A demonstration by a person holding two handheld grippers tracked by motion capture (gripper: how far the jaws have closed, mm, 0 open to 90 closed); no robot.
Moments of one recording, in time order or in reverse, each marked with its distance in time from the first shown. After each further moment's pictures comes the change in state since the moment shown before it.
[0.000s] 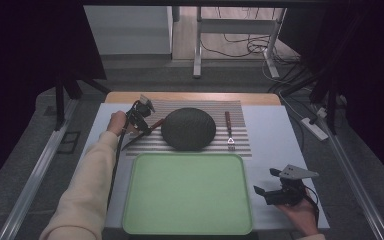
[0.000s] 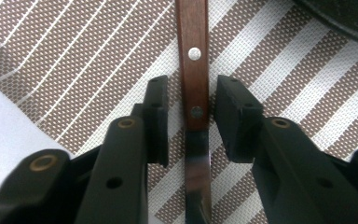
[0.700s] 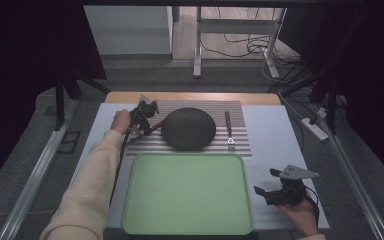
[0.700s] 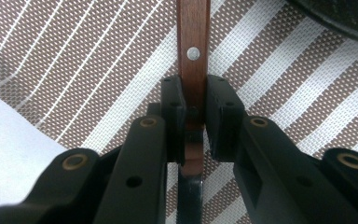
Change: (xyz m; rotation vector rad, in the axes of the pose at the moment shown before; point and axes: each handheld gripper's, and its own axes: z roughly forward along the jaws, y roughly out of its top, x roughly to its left) left arm -0.013 0.011 0.000 0.073 0.063 0.028; right arm 0.000 0.000 -0.001 0.003 0.002 0.000
